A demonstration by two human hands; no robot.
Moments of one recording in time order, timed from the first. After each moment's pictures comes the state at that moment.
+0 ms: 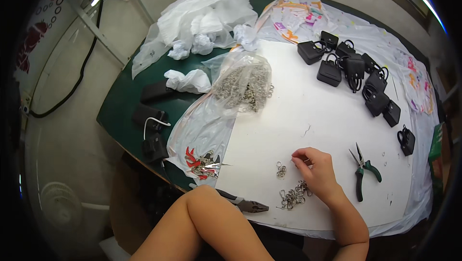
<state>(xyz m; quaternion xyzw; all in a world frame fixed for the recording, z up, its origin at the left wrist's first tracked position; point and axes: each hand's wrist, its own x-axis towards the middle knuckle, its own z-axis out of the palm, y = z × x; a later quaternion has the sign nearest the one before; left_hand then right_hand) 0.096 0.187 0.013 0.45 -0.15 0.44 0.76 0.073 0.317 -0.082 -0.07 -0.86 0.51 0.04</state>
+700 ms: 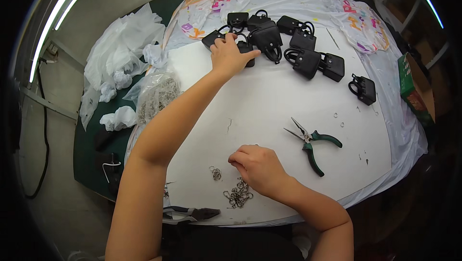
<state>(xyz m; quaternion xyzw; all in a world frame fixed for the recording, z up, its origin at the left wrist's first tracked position) -0.165 0.377 -0.070 0.30 0.91 0.27 -0.04 0.092 0.339 -0.077 0.01 -0.91 0.40 0.11</state>
